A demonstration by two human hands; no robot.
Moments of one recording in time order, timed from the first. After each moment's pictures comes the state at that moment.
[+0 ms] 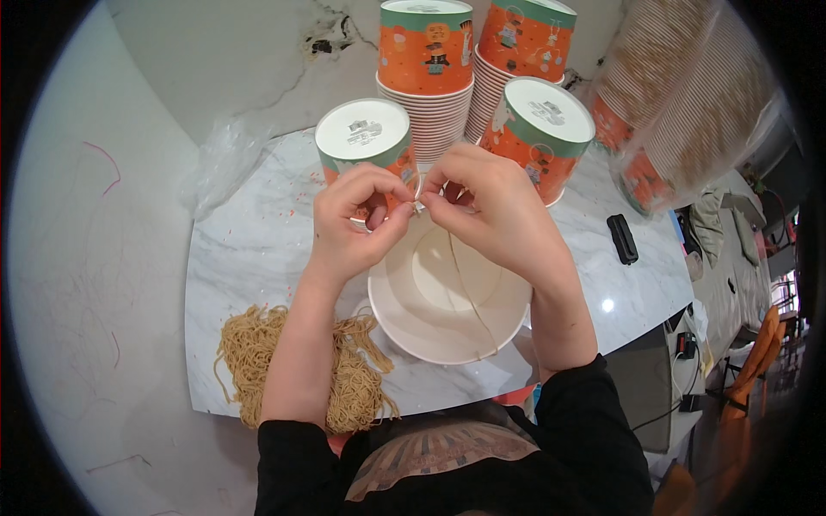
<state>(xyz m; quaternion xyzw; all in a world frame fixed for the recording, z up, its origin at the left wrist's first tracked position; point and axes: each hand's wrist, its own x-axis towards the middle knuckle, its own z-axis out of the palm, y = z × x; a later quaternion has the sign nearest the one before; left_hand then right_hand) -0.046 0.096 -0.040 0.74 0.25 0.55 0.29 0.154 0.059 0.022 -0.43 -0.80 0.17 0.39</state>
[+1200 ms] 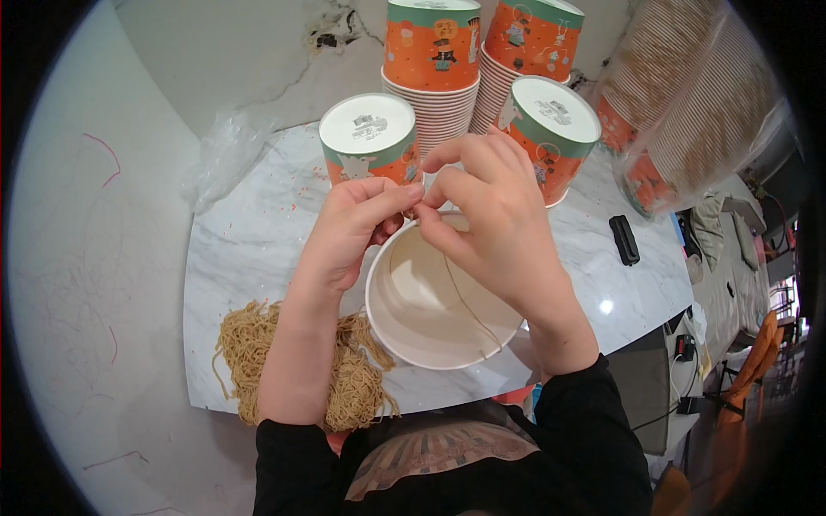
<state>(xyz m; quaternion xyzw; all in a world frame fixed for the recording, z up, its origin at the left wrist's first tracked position) -0.050 0.080 -0.011 0.48 0.37 0.41 0.68 0.137 0.042 0.025 -0.41 -0.81 -0.07 0.41</state>
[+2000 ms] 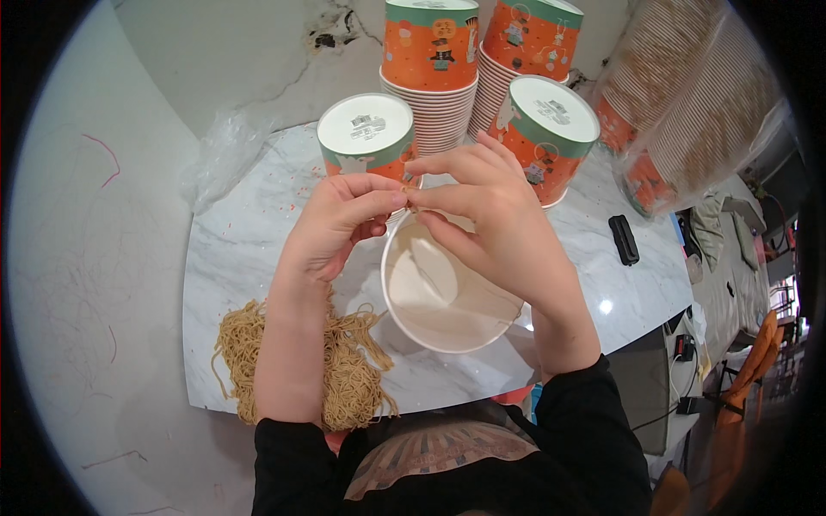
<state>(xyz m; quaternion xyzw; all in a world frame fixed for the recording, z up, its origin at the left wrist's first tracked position) -0.064 0.088 -0.008 0.49 0.38 0.39 0.68 0.148 0.045 0.022 -0.38 -0.84 0.00 0.38</state>
